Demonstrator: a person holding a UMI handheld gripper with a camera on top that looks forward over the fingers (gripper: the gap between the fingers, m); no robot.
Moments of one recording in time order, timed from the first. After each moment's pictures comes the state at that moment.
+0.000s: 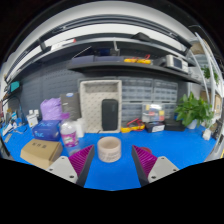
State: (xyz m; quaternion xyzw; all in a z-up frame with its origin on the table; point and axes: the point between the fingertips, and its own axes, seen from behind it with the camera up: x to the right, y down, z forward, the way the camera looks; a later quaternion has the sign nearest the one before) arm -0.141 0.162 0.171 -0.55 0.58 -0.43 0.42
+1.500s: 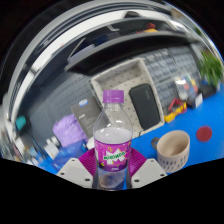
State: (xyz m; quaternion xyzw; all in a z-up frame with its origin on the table) arm 0.018 0.325 0.135 -0.46 0.62 -0.29 0.56
